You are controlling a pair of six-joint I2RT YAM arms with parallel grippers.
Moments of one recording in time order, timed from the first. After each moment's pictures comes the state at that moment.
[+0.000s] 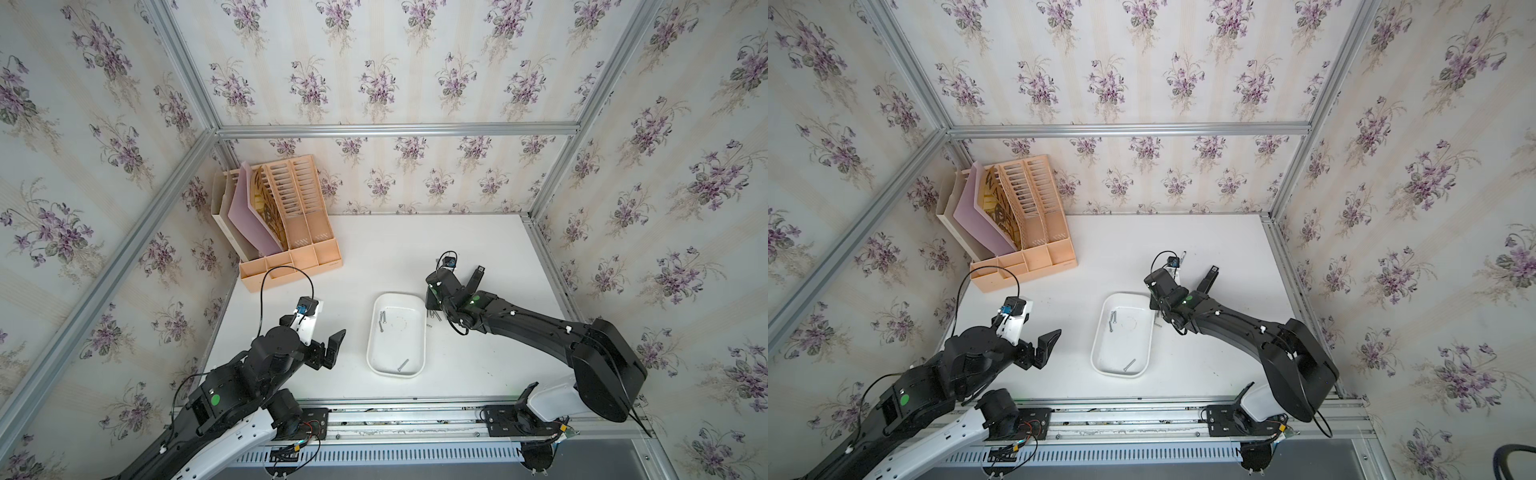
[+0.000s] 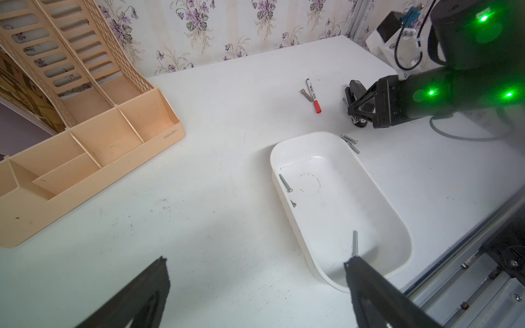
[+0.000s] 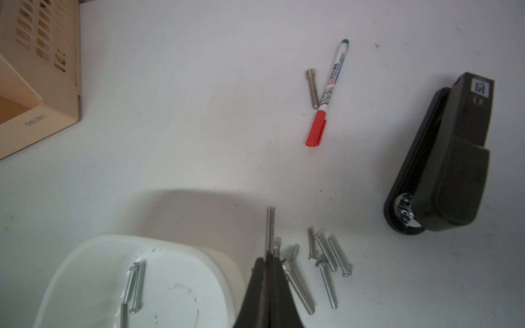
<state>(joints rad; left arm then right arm) -0.83 0.42 0.76 -0.87 -0.31 -0.25 0.76 1.49 0.88 -0.31 0.36 0.70</state>
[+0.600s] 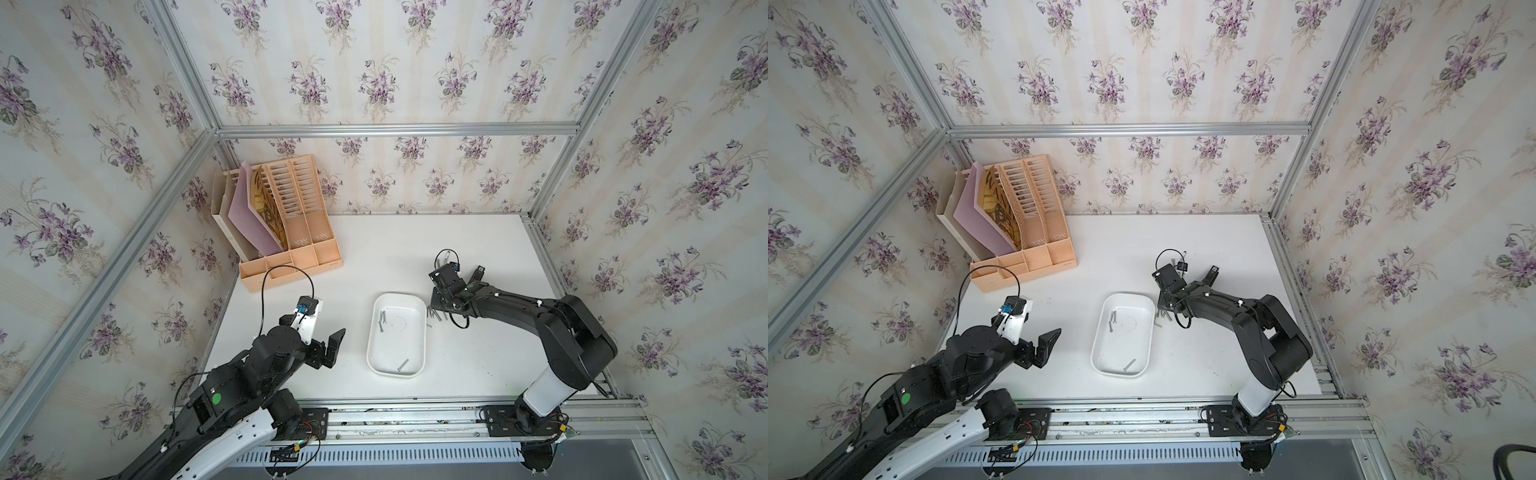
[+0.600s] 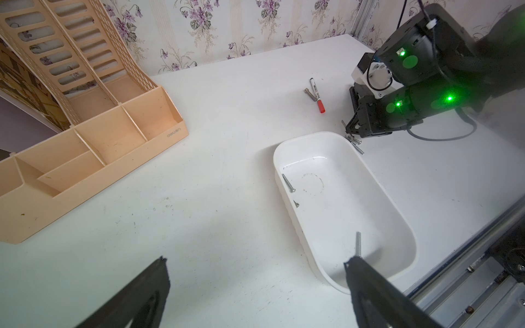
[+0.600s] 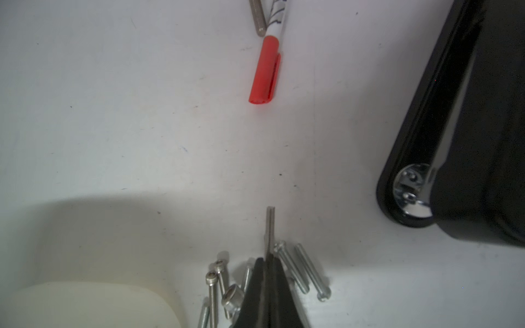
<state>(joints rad) -0.83 0.43 0.76 -0.87 -0.32 -0.26 0.63 1.68 0.93 -0.37 0.23 0.74</state>
